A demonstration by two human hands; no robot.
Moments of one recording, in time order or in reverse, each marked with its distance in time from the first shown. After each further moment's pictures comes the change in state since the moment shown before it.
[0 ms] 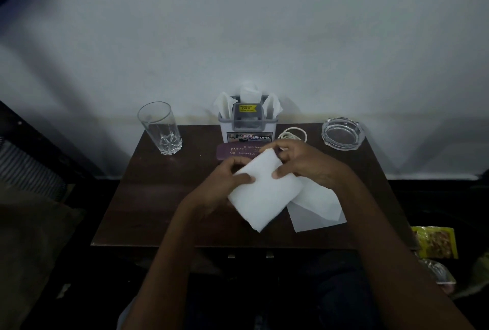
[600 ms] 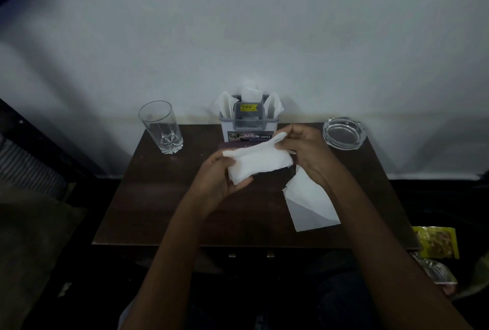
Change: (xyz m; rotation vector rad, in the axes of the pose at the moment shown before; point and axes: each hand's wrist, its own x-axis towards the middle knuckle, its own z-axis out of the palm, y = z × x) left_hand -0.003 0.014 0.003 -0.578 0.193 -0.101; right_hand 0.012 0.001 0.007 0.386 0.412 -0.161
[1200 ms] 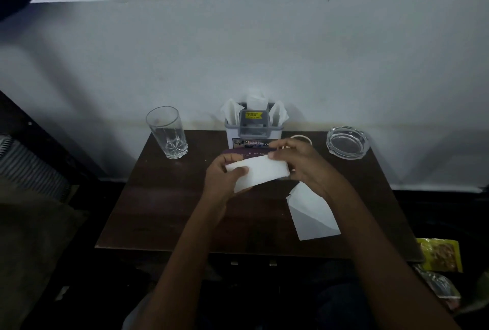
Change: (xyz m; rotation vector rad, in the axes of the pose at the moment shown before) left_hand 0.005 -0.009 0.000 0.254 0.171 0.233; right_hand -0.001 -0.002 0.008 -0.093 -0.129 0.203
